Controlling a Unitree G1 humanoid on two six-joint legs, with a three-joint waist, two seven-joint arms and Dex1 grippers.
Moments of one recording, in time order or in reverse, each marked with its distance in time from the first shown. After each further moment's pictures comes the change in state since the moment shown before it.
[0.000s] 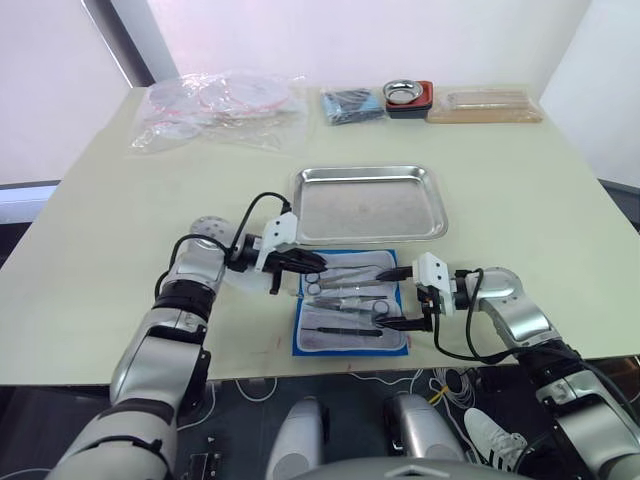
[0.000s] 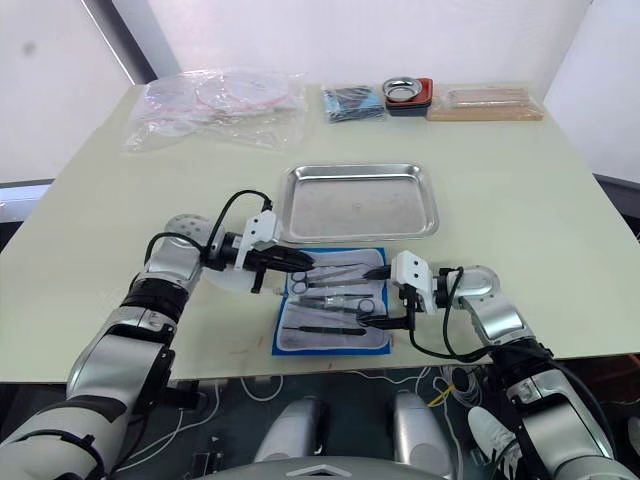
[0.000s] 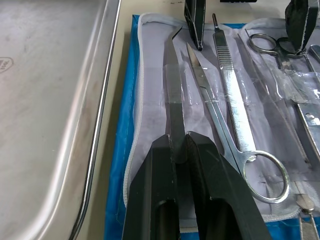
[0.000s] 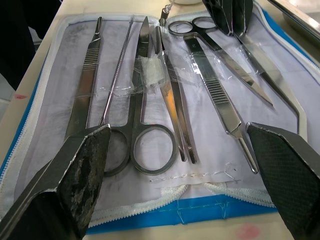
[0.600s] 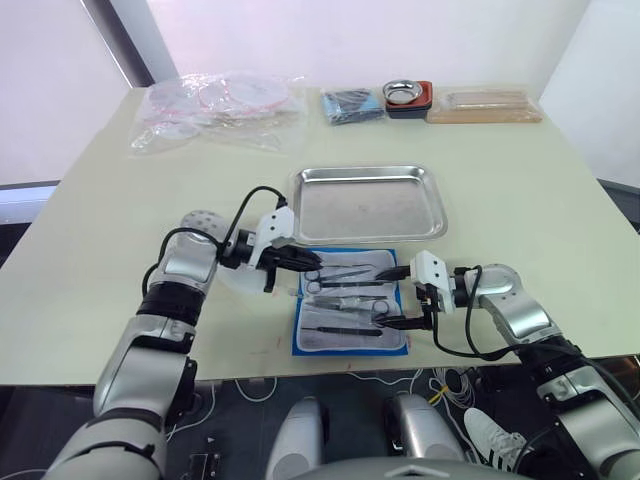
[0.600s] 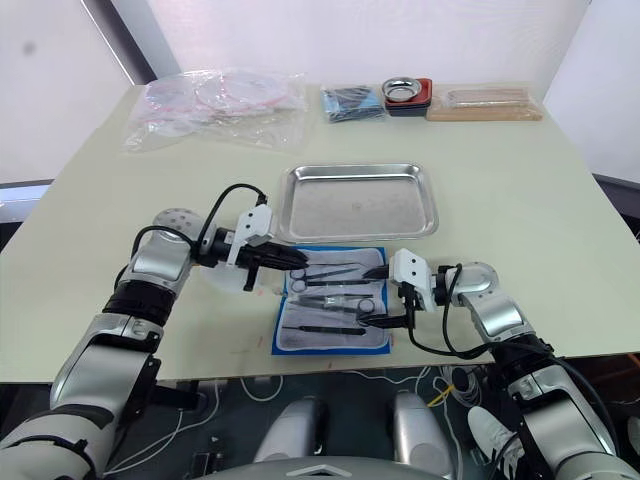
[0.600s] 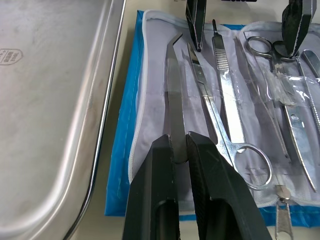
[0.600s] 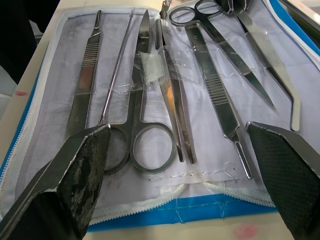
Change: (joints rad) left arm 0.041 0.060 -0.004 -0.213 -0.001 0.214 0.017; right arm -0.016 -0.015 0.019 -0.011 -0.002 0.029 -0.003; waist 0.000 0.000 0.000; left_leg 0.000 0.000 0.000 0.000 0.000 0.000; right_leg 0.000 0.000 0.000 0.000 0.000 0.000
